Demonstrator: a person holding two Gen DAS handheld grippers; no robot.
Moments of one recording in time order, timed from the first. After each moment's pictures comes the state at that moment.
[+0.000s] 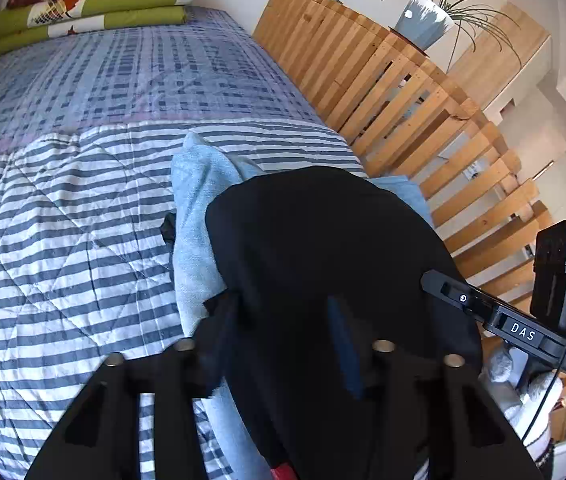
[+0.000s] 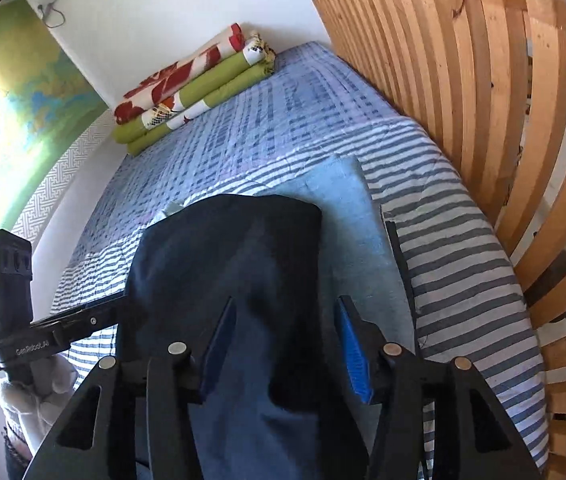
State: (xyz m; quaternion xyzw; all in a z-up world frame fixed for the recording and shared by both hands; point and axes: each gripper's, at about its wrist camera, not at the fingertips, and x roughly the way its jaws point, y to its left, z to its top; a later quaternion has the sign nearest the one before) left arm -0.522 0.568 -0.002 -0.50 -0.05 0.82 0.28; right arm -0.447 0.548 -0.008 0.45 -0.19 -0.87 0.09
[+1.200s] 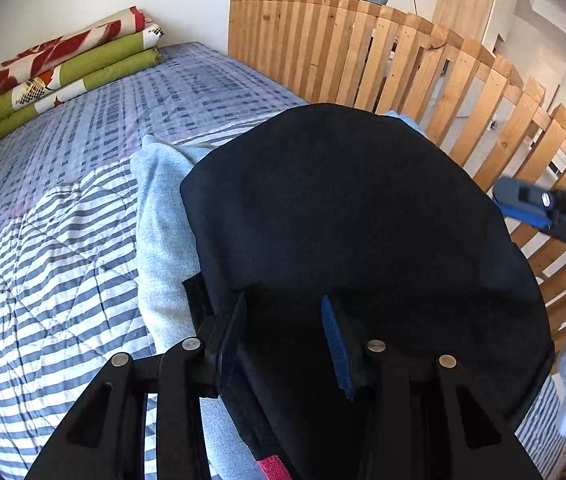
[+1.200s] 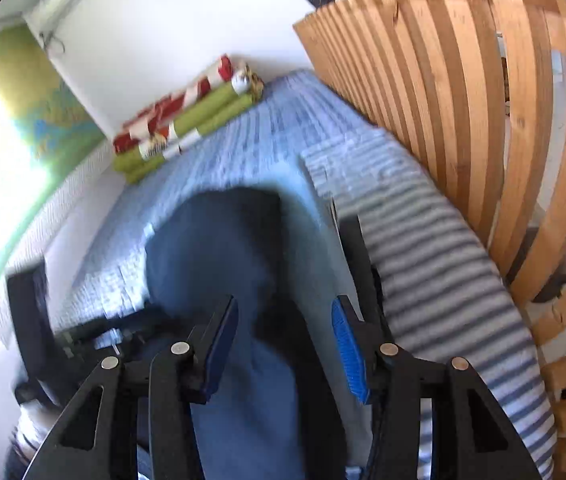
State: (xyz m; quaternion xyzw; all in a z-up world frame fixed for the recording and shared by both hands) left arm -0.479 0.617 -0.045 -0.45 0.09 0.85 0.28; right arm -0.393 0.583 -0.003 0.39 -0.23 -0.89 0.08
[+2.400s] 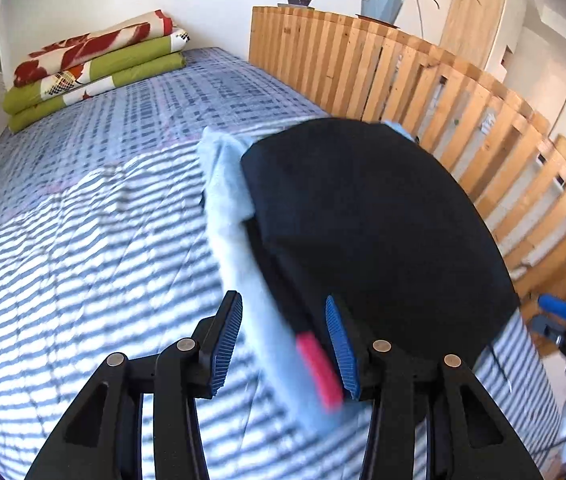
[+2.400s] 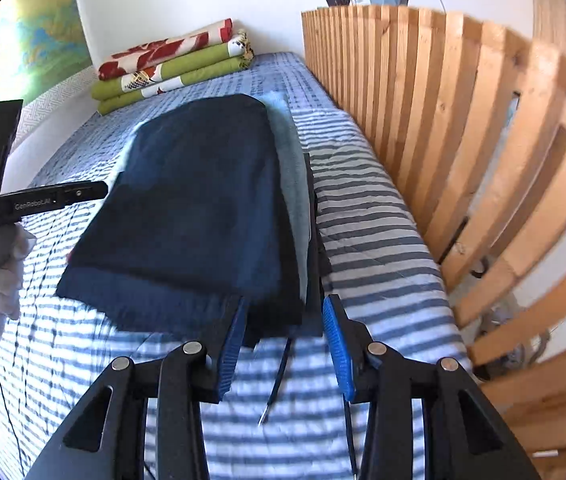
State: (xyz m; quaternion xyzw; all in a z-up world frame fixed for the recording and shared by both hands) left arm -0.414 0.547 0.001 -0.45 0.07 0.85 0.25; right arm -0.289 0.564 0.004 0.43 -0.05 -0.90 0.01
